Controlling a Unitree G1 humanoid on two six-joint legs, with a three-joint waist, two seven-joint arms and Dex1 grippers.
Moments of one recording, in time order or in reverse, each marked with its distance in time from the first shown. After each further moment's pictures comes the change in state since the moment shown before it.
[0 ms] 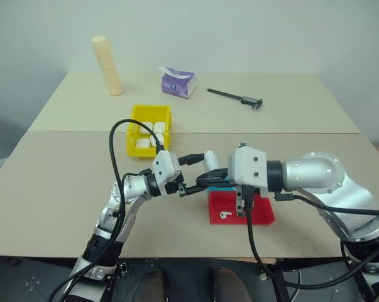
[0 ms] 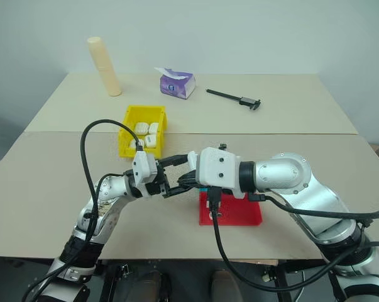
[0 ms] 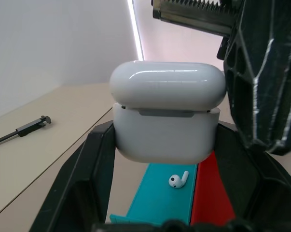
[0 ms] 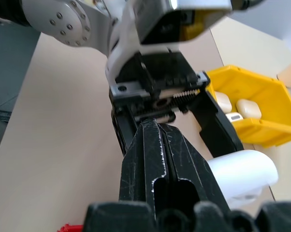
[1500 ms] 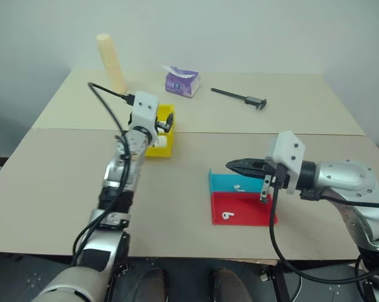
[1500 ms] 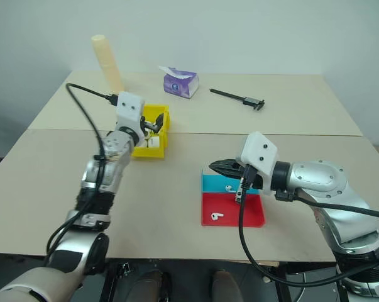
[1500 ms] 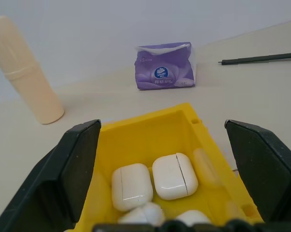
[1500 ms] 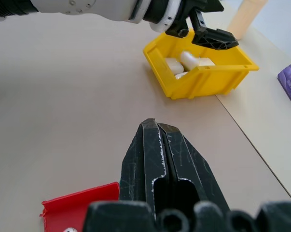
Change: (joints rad) left arm -0.392 -0.061 0.203 0.347 0.241 0.398 0.659; right arm 0.208 -0.020 -0.265 0.052 0.093 0.022 -0.041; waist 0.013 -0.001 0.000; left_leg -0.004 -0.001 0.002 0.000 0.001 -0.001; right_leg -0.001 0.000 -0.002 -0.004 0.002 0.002
